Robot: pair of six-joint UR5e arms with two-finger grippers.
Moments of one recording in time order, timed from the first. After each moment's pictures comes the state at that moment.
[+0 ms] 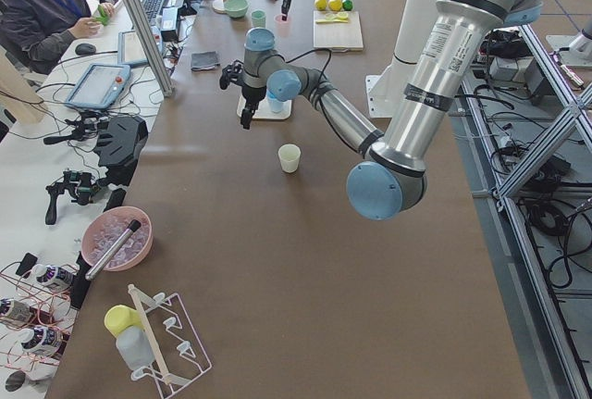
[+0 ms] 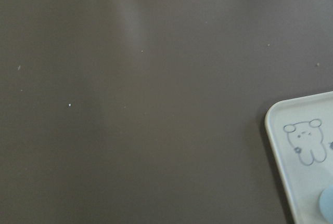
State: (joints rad) left arm -0.93 -1.93 -1.86 -1.67 -2.04 -0.73; right arm 0.86 -1.41 1.88 -1.24 2.03 1.16
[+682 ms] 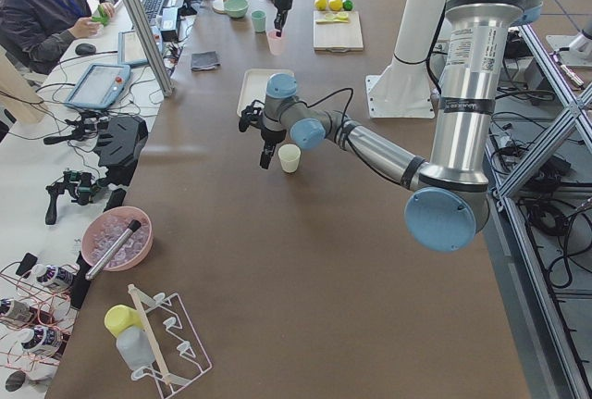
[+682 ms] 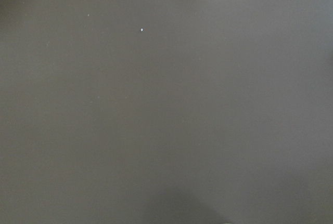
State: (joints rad) left arm -0.92 -1.64 -1.90 -1.92 -2.04 -0.72; right arm 0.71 -1.04 1.84 -1.54 1.92 1.34
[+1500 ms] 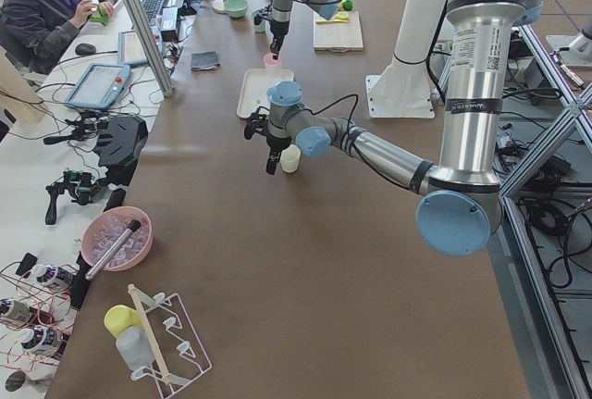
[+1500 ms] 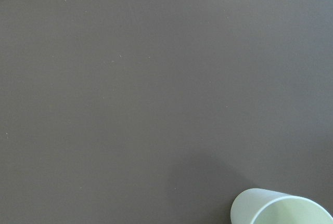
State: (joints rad) left arm -0.91 -1.60 -1.91 -1.94 -2.06 -0.74; right arm 0.63 -0.87 1.62 -1.54 1.85 1.38
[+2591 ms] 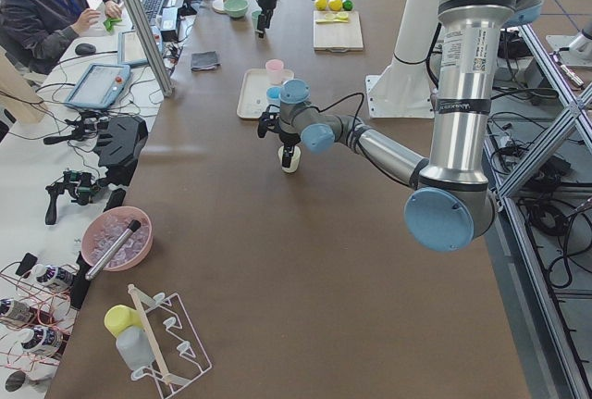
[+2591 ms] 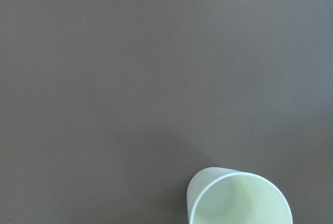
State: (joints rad) left arm -0.79 -1.62 -1.91 -1.95 -2.08 -0.90; right arm 0.84 -0.94 1.72 -1.57 2.00 1.15
